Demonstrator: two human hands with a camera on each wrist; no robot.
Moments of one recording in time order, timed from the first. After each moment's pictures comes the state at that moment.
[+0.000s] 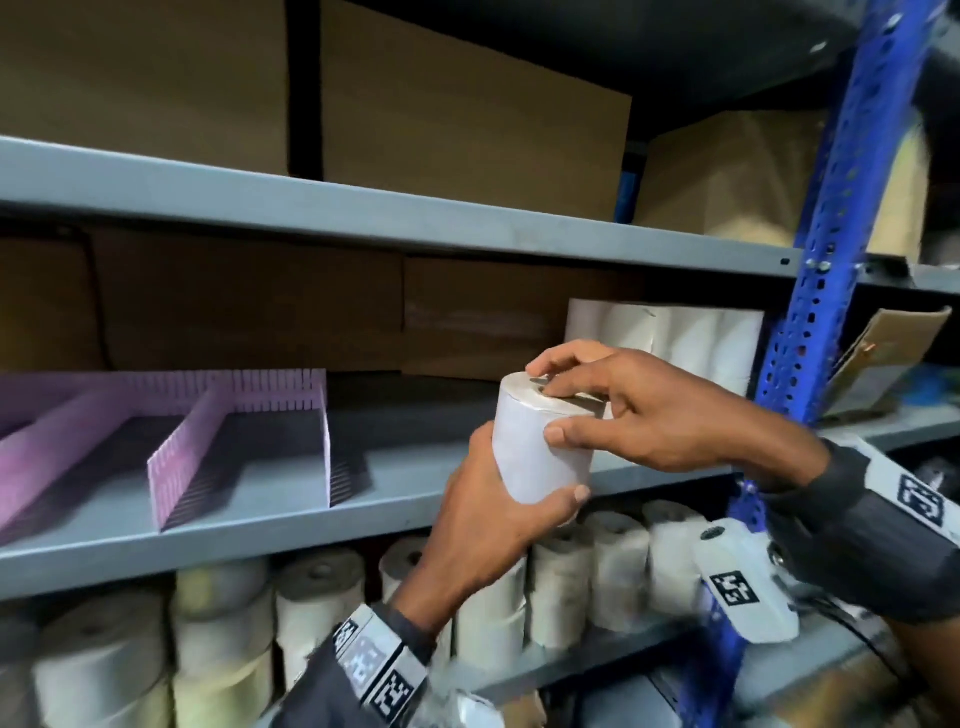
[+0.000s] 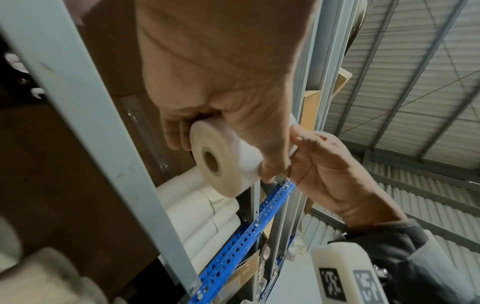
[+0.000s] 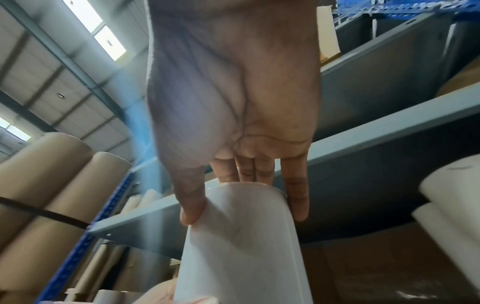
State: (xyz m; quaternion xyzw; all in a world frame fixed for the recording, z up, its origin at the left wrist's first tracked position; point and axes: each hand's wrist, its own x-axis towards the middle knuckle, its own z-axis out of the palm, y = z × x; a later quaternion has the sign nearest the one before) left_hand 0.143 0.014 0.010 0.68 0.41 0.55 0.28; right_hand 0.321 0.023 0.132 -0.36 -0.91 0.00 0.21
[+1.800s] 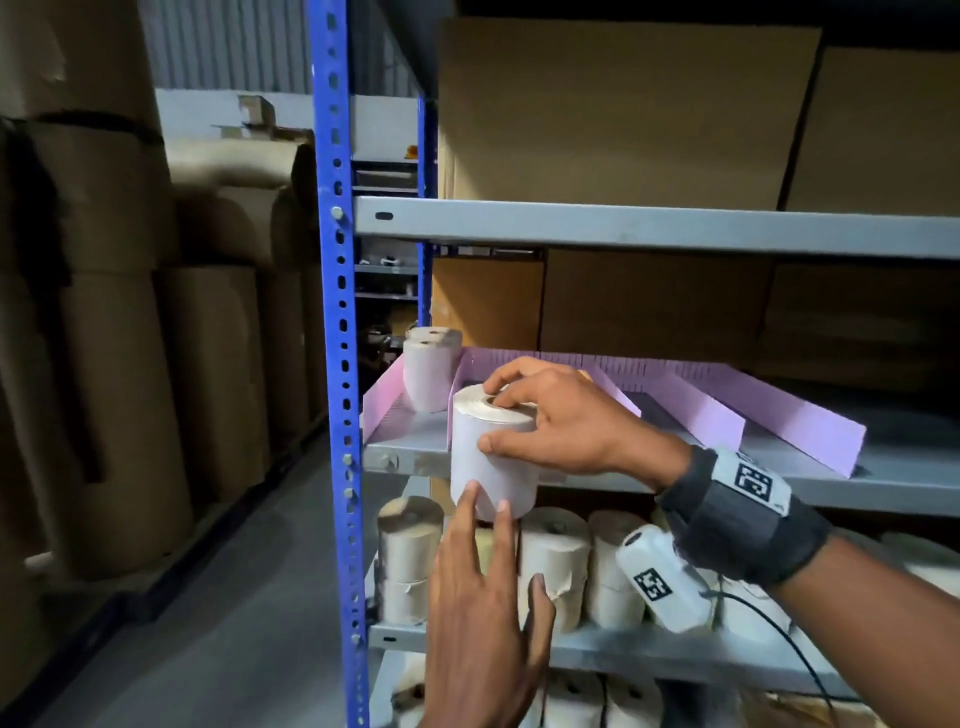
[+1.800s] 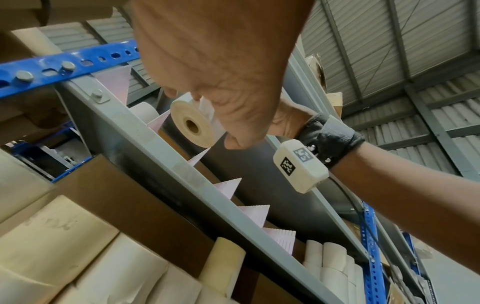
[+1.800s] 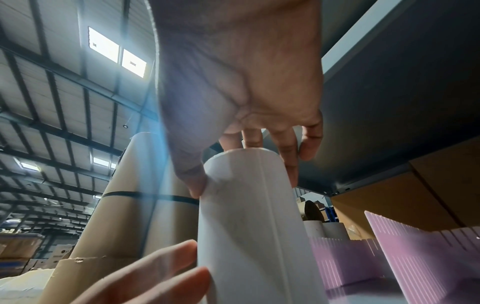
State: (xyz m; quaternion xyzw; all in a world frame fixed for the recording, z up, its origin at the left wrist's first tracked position) left_hand -0.303 -0.271 -0.081 0.59 0.66 0.43 -0.17; right_hand -0.228 -0.144 0.090 -0.21 -0.95 0.04 0.23
